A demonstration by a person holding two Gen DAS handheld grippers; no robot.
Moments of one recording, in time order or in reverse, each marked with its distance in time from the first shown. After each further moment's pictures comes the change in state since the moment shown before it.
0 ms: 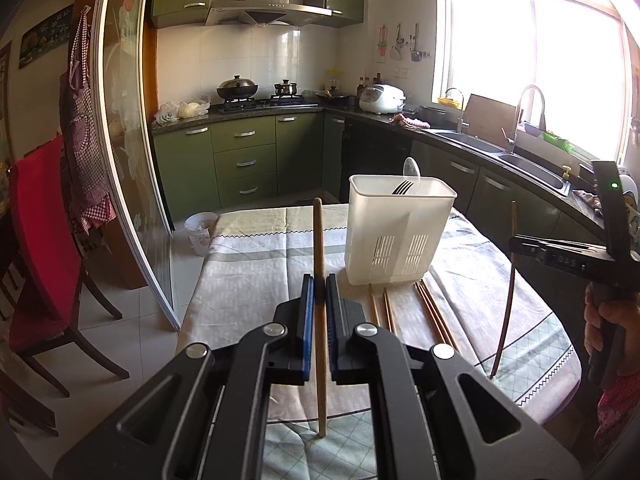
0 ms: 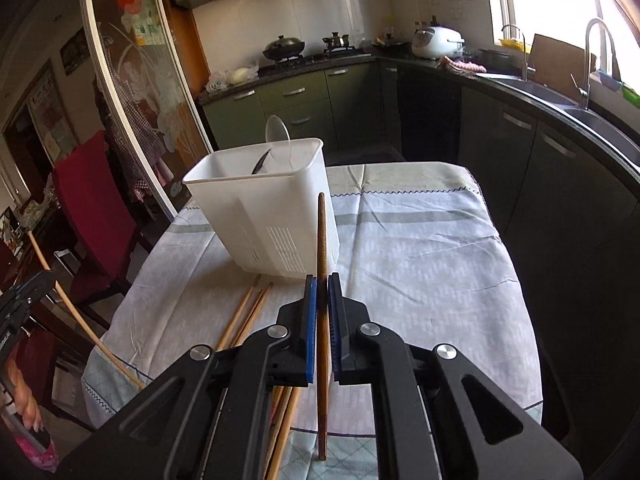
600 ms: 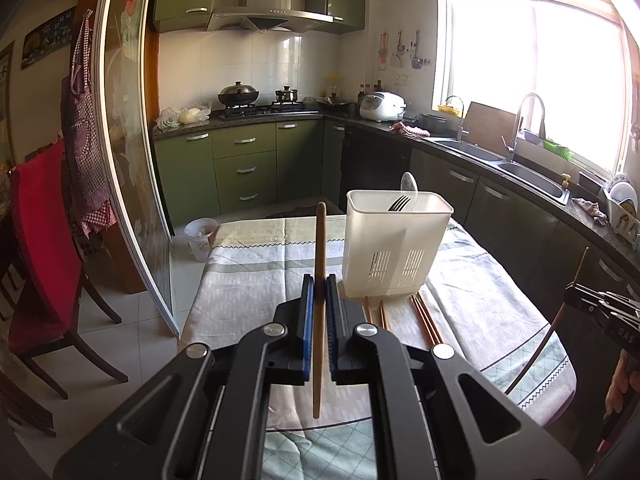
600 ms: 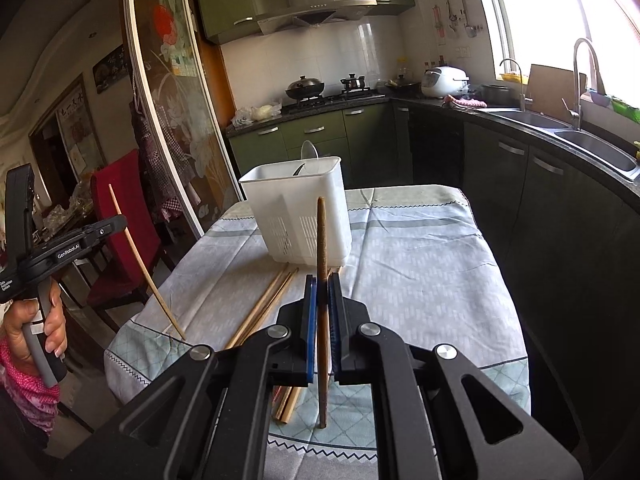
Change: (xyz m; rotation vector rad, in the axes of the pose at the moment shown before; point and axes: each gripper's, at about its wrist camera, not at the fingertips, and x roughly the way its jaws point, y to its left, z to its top) left arm -0.006 -0.002 0.014 -0.008 -0.024 -0.004; right arm -0.094 -0.006 -0.062 0.007 -0.125 0.070
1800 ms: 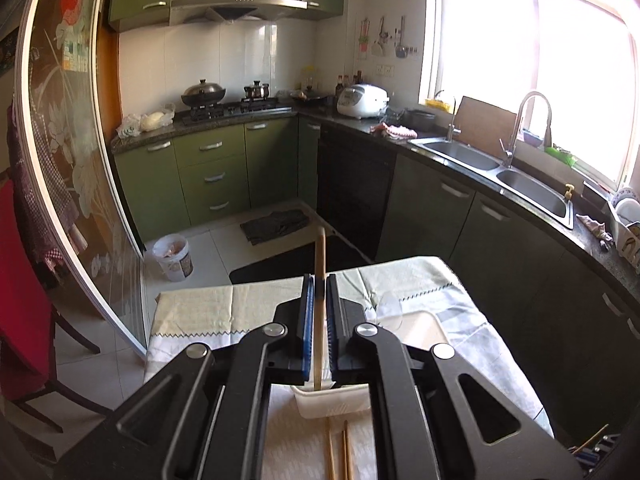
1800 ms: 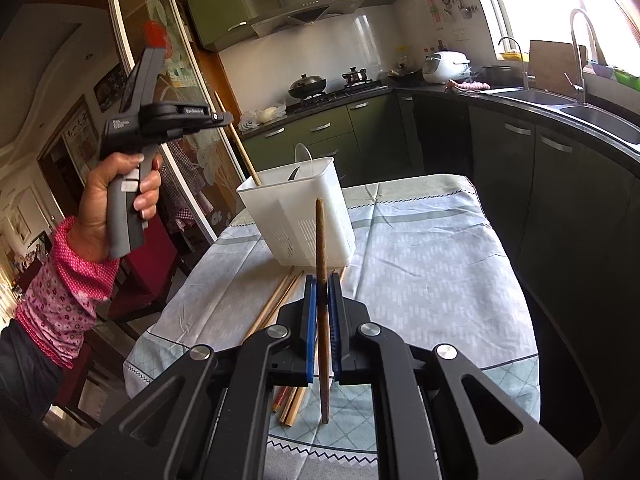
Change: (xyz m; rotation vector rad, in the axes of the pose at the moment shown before) left arm 0.149 -0.057 0.140 0.038 0.082 -0.059; right arm 0.009 -0.026 0.017 0.068 0.017 0.078
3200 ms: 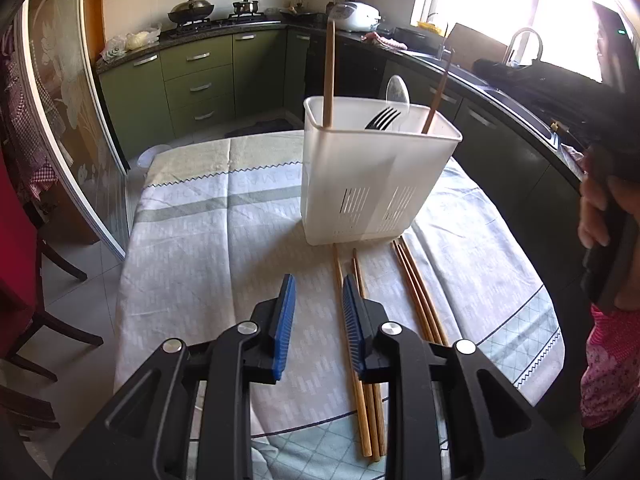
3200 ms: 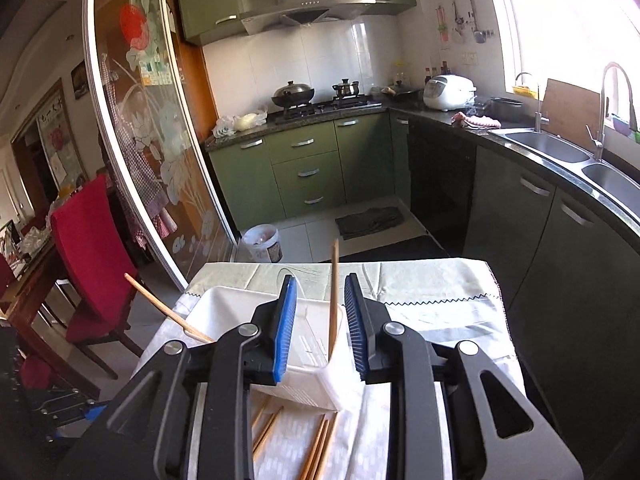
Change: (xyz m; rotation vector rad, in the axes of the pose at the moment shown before) left arm -0.023 0.031 -0.140 -0.012 0.290 -0.082; right arm 0.142 0.021 0.139 -0.056 -0.040 -0.112
